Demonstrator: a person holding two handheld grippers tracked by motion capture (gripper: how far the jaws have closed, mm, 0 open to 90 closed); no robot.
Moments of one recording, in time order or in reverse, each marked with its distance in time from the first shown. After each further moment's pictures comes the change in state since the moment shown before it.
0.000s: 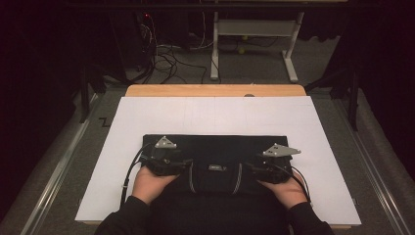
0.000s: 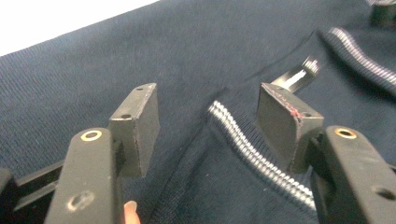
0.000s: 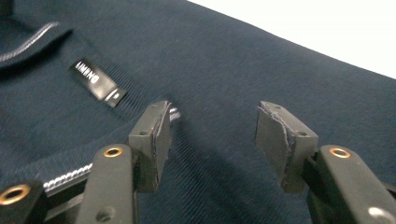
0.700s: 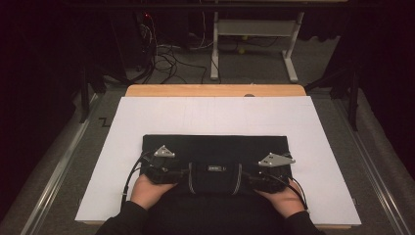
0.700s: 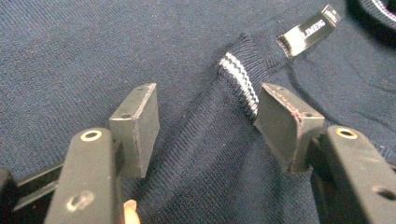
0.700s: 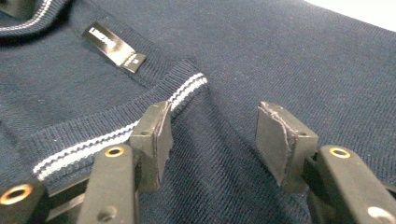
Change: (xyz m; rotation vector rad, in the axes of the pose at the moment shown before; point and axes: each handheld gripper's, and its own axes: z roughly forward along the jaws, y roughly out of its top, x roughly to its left) left arm 0.005 -0.025 0.010 0.047 -0.025 -0.010; right arm 0.015 -0.018 0.003 0.022 0.021 -0.025
